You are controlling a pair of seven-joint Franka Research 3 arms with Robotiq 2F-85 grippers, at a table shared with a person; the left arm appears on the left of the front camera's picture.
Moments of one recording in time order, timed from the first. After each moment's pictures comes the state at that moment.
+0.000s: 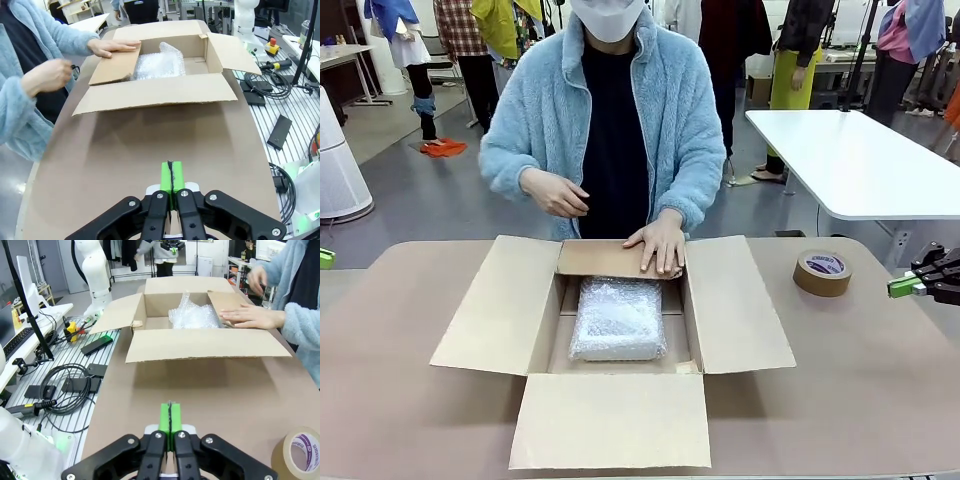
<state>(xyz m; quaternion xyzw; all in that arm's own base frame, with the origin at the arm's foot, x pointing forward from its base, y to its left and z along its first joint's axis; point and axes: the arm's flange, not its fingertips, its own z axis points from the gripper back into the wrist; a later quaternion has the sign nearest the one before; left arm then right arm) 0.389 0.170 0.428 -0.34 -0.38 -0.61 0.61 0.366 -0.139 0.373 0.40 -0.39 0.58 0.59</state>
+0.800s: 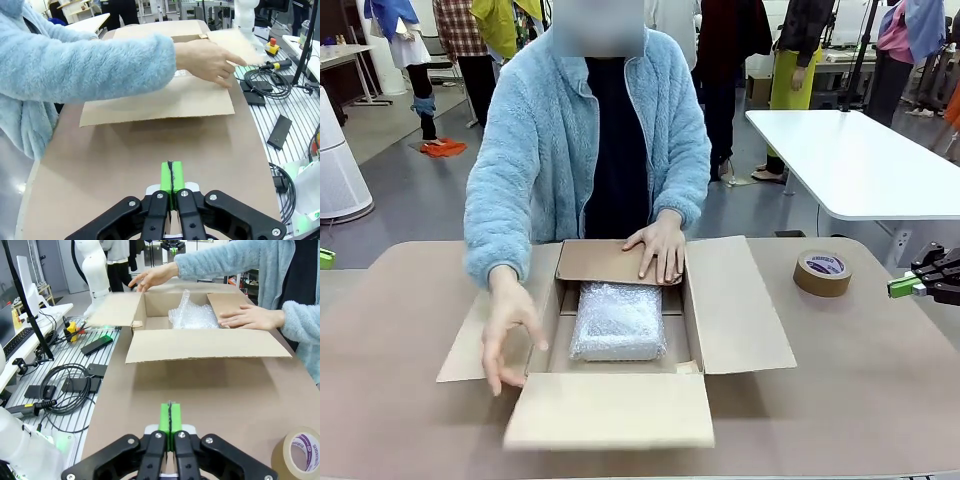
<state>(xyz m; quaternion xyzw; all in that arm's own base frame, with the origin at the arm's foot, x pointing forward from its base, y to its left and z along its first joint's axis) 0.389 0.170 0.428 -0.34 -0.38 -0.61 0.61 0.366 -0.139 0.373 0.40 -0.39 0.58 0.59</state>
